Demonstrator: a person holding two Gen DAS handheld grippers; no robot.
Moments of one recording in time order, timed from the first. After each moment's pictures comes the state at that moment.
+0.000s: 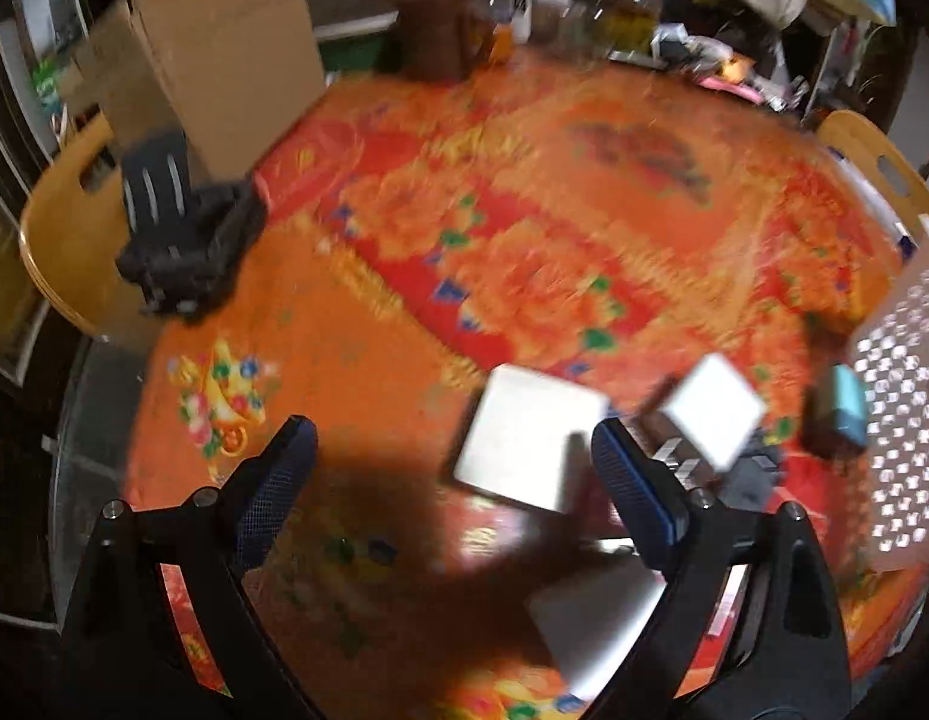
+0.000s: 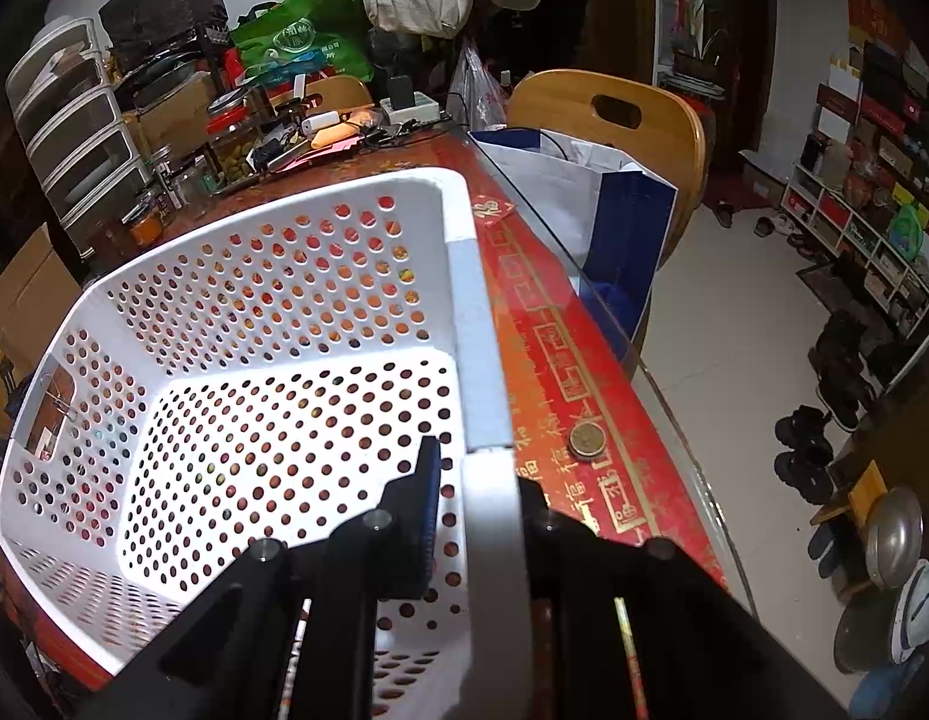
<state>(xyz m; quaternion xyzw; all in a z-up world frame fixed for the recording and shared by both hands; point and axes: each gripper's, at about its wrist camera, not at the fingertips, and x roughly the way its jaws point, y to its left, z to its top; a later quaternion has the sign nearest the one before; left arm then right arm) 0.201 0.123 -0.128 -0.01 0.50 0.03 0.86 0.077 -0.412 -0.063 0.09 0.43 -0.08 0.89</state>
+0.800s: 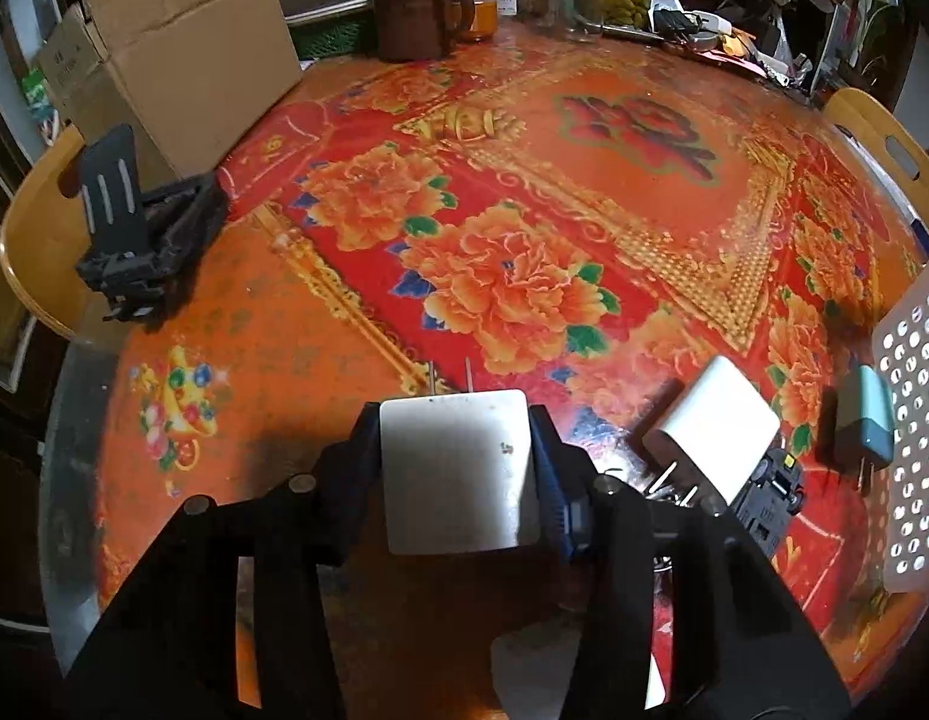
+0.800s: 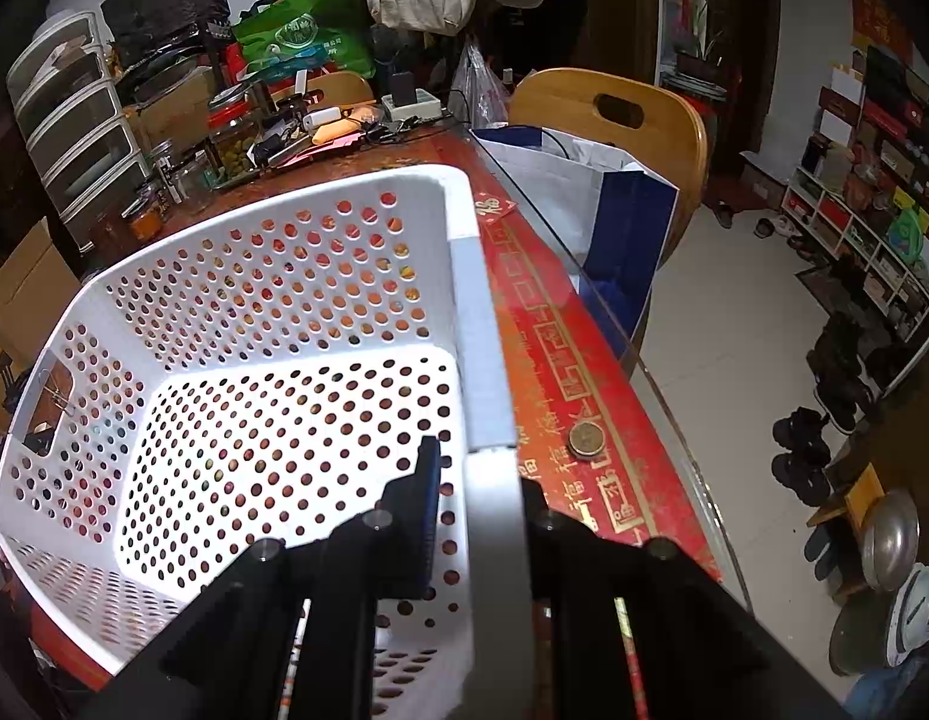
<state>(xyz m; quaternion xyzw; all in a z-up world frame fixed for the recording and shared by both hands) 0.215 0.092 -0.144 0.01 0.50 0.03 0.86 0.077 -0.412 -0.063 0.09 0.43 -0.08 0.89</state>
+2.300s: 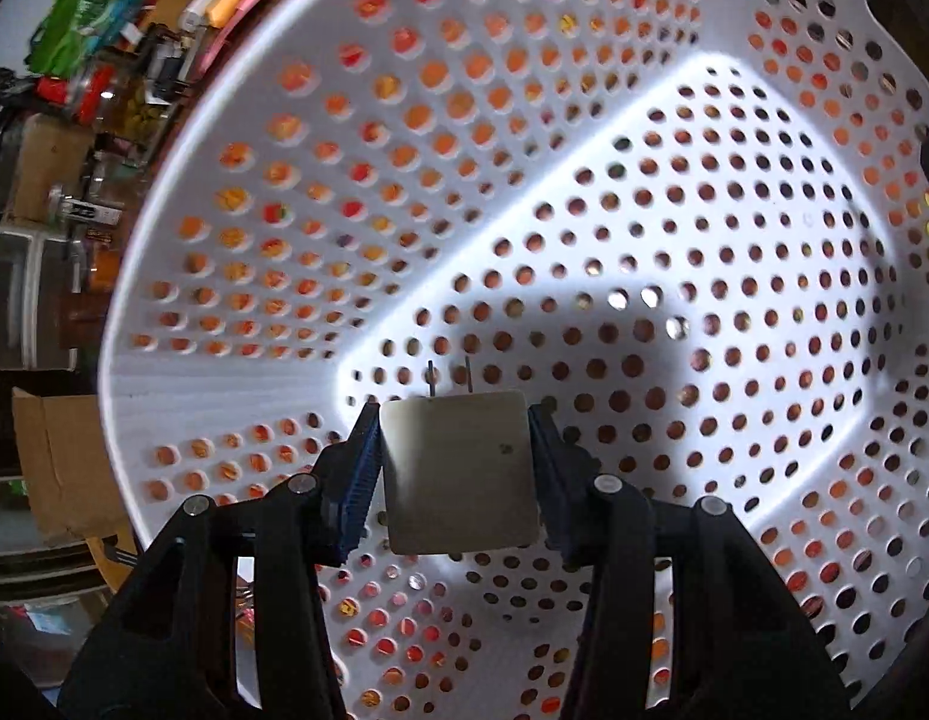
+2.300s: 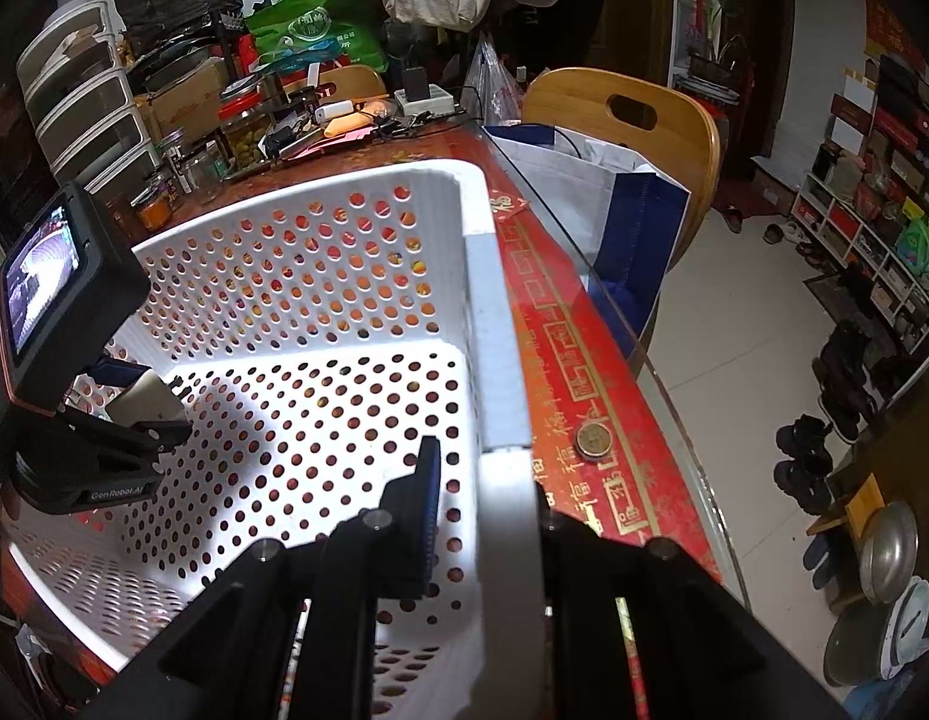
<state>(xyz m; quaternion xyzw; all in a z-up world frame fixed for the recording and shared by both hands) 0.178 -0.304 -0.112 0.38 0.58 -0.16 0.70 0.079 -0.409 -0.064 0.08 0.44 -0.07 0.89</state>
